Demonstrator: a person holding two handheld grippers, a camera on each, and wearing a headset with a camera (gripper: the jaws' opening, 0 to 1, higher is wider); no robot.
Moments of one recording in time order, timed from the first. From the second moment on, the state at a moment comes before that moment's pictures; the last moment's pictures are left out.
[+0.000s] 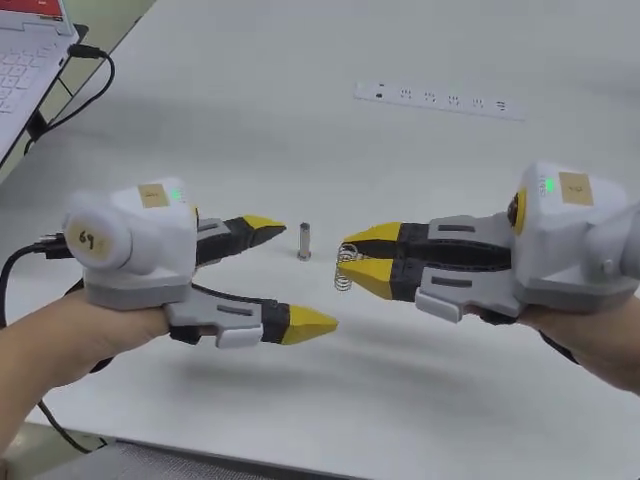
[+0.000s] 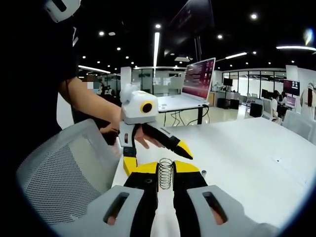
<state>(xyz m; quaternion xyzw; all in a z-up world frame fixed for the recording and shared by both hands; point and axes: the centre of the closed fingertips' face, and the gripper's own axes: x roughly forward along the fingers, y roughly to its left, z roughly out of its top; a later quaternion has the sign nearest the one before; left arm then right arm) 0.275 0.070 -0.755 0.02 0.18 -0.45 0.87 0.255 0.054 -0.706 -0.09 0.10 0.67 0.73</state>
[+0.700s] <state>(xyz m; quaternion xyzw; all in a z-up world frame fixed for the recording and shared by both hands) 0.277 0.096 -0.763 0.03 0.17 -0.41 0.89 0.260 0.050 -0.711 -0.09 0.10 0.66 0.74</state>
